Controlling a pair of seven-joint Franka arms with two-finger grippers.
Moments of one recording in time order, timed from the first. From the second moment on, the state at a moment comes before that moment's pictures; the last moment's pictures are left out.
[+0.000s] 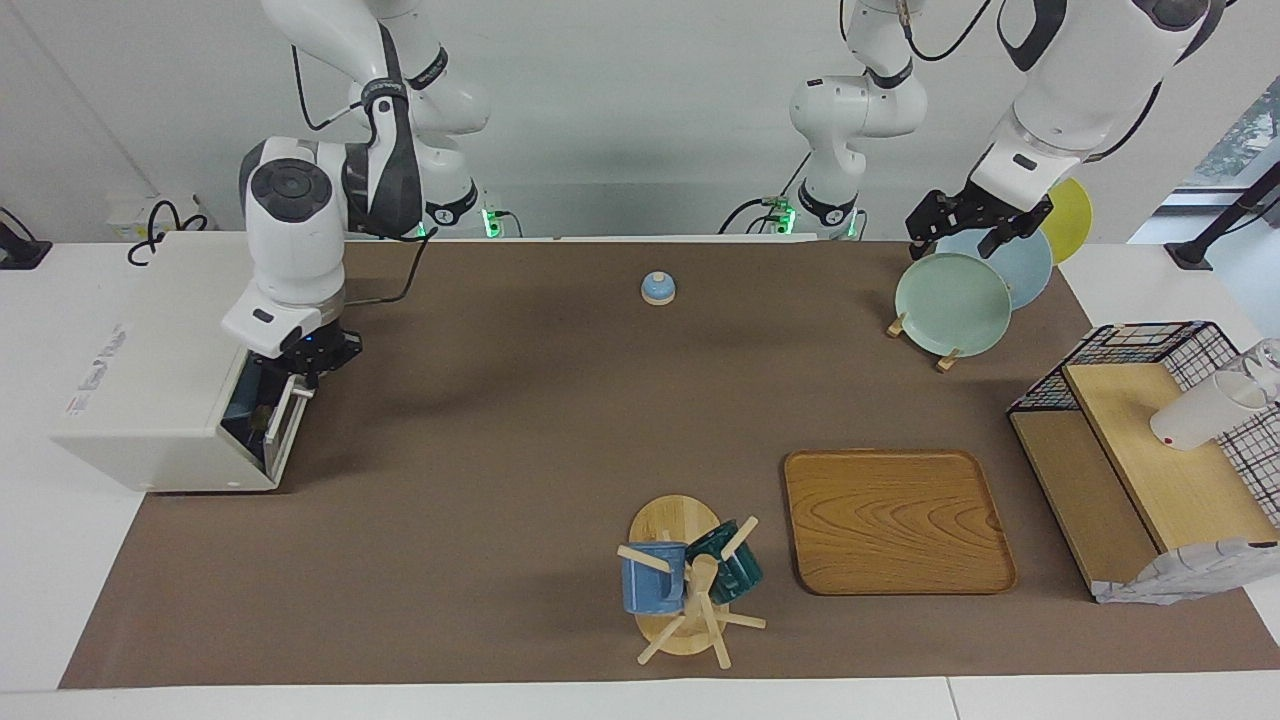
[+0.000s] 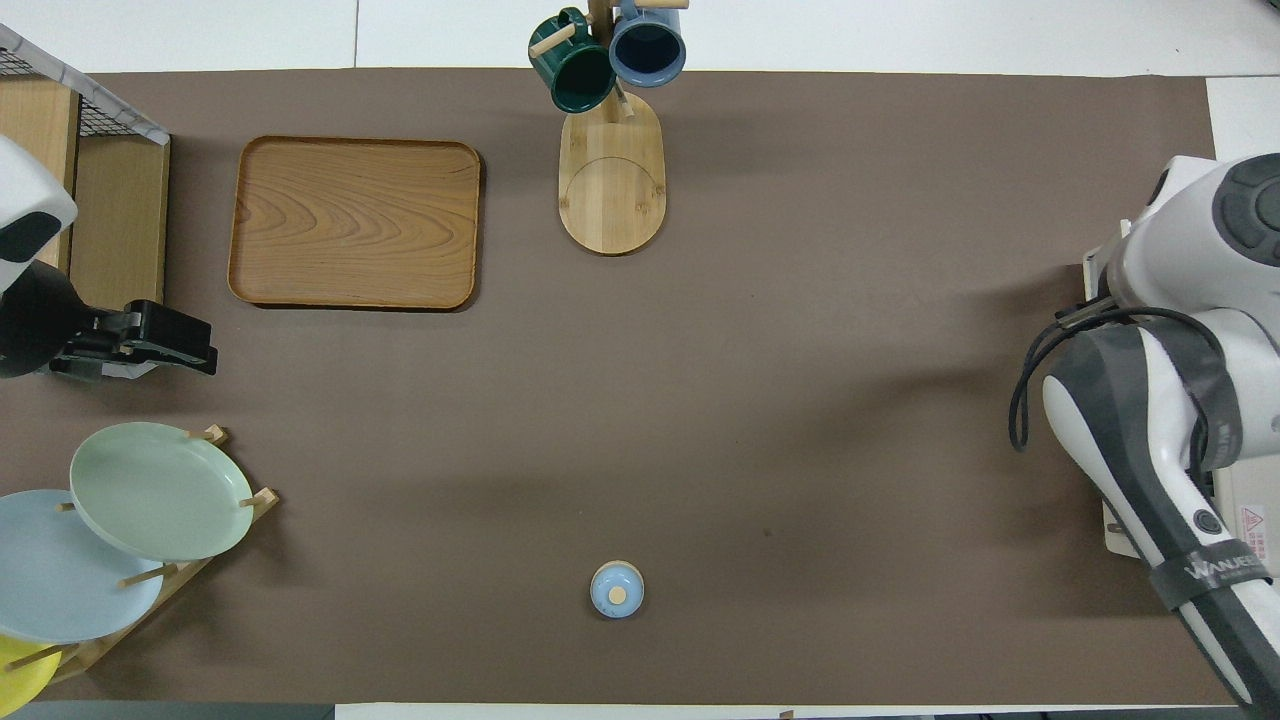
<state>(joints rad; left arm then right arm) -0.10 -0.06 -0.04 -1.63 -0.05 1.46 -0.11 -0.07 0.06 0.06 -1.95 -0.38 2.00 -0.21</state>
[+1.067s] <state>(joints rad) -0.10 -0.06 -0.04 -1.63 -0.05 1.46 -0.11 -0.03 0.01 0.13 -1.64 -0.16 1.57 -0.23</state>
